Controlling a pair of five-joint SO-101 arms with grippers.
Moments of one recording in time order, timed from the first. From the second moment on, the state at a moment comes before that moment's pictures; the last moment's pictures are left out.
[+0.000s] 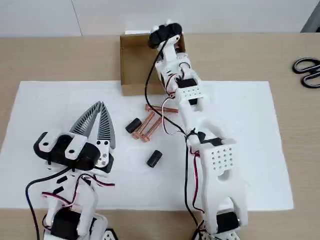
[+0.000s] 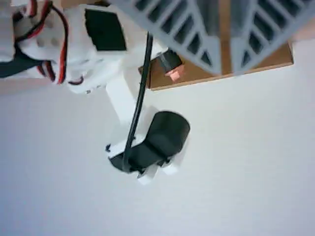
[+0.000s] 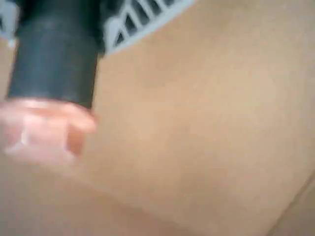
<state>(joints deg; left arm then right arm) 10.6 -102.5 80.2 28.6 3.2 -17.2 50.4 -29.4 15.6 9.0</state>
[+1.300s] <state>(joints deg) 10.6 -102.5 80.2 28.6 3.2 -18.5 48.4 -35.7 18.4 13.3</state>
